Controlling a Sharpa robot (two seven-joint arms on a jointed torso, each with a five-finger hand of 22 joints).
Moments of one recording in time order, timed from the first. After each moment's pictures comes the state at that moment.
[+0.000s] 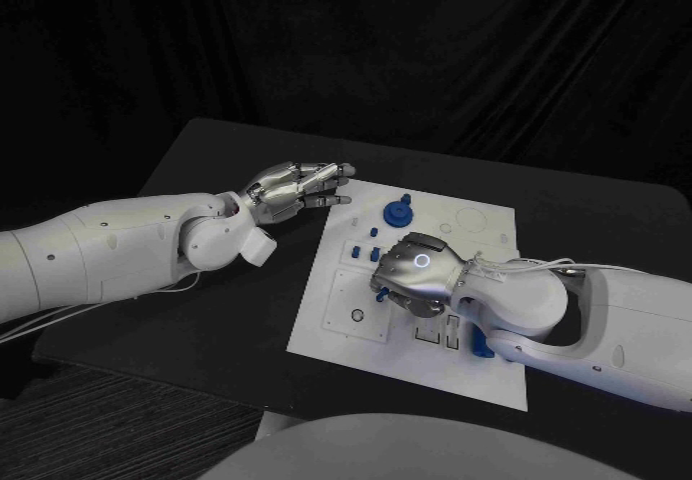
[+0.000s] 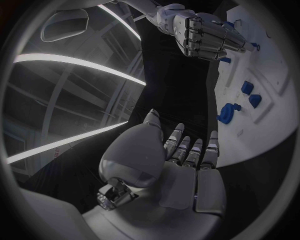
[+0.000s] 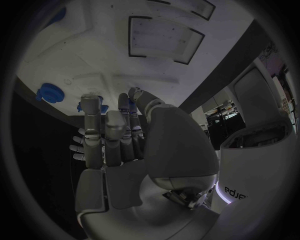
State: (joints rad) left arm 1.25 -0.89 -0.21 1.36 -0.12 0.24 0.48; left_hand 1.34 0.25 -0.25 0.29 0.29 0.46 0.14 0.10 0.05 0.11 0.12 0.11 0.03 0.06 0.18 0.09 0.02 0.16 0.15 0.29 0.08 0.33; right arm 1.21 -0.69 -0.21 1.76 -2.18 -0.16 -0.14; right_hand 1.39 -0.15 0.38 -0.01 0.30 1.06 0.09 0.07 0.29 1.23 0.03 0.21 0.25 1.36 -0.03 1.16 1.01 0.13 1.25 0.07 0.68 1.31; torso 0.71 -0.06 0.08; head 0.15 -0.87
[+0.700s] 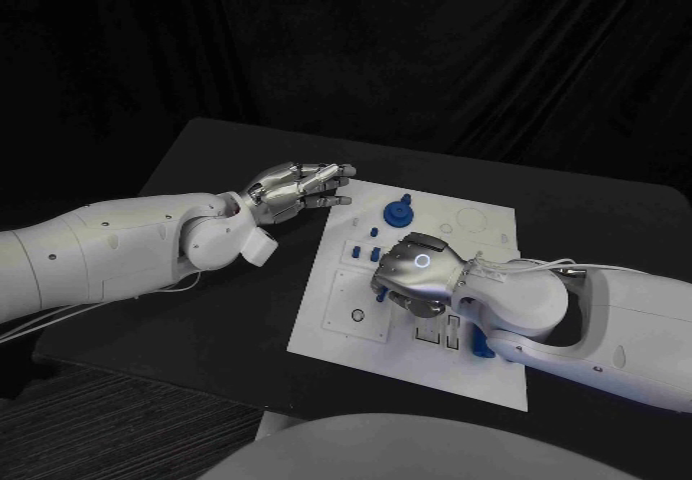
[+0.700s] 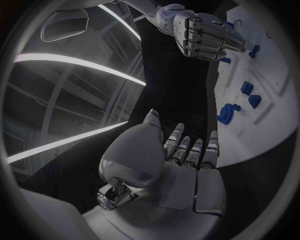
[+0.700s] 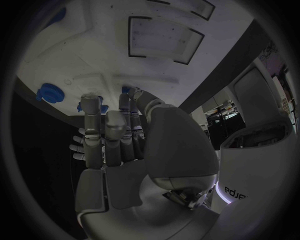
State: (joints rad) left arm 1.24 -0.89 -0.21 1.36 -0.12 0.24 0.48; left_hand 1.34 0.25 -0.25 0.28 0.29 0.46 0.14 0.10 0.05 0.11 0.12 0.11 0.03 0.06 0.18 0.09 0.02 0.16 0.15 0.29 0.08 0.33; right arm 1.21 -0.69 -0.21 1.76 -2.18 -0.16 -0.14; right_hand 1.39 -0.15 0.38 -0.01 0.30 1.08 0.08 0.09 0.32 1.23 0.03 0.21 0.25 1.36 -0.03 1.16 1.01 0.13 1.25 0.07 0.68 1.31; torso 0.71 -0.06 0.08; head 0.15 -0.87
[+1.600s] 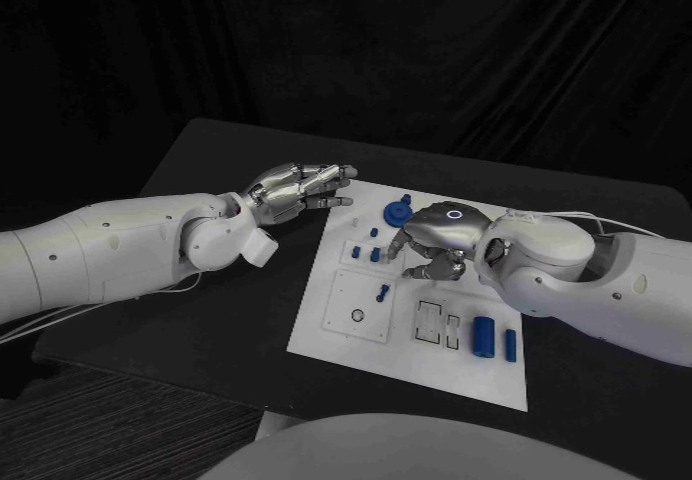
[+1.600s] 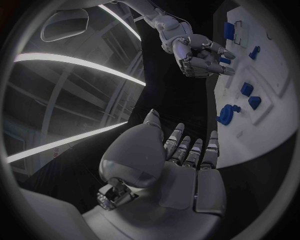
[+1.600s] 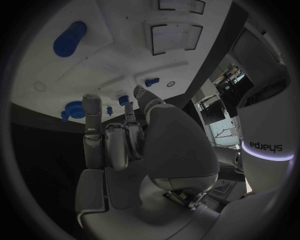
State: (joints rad) left arm 1.24 -0.88 -0.21 1.37 -0.12 0.24 0.48; left_hand 1.35 0.25 -0.25 0.29 0.29 0.46 0.15 0.10 0.05 0.12 0.12 0.11 0.03 0.06 0.18 0.09 0.02 0.16 0.15 0.29 0.08 0.33; right arm 1.29 -0.71 -0.21 1.63 -1.71 -0.16 -0.07; right_hand 1.39 -0.16 0.27 0.07 0.13 0.95 0.08 0.07 0.22 1.42 0.01 1.45 1.28 1.46 -0.04 1.52 1.30 0.15 1.26 0.08 0.70 1.31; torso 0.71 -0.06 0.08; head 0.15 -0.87
